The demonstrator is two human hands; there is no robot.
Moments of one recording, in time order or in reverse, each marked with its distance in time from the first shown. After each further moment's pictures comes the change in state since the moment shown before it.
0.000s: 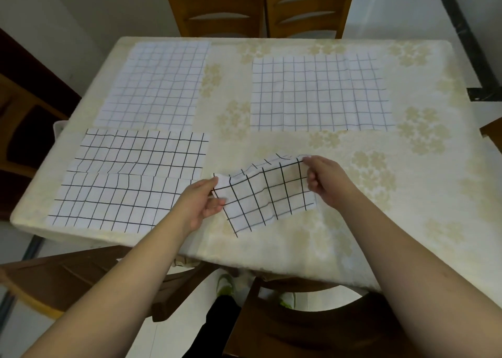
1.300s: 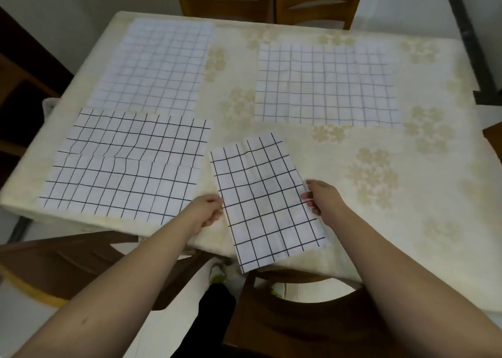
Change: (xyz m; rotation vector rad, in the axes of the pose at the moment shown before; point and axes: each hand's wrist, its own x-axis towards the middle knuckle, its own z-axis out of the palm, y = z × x) left_hand 0.053 -0.073 -0.027 0.372 -0.053 -0.103; right_hand 0.005 0.064 -0.001 -0.224 0.262 0.228
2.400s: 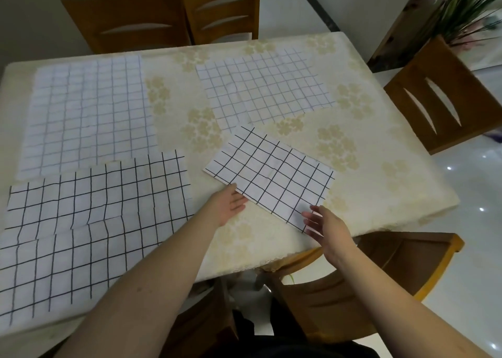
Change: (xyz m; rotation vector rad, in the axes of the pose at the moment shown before) left_hand 0.044 0.061 0.008 -0.297 -0.423 -0.120; right_hand -0.128 0.069 0.068 0.571 0.386 -0.016
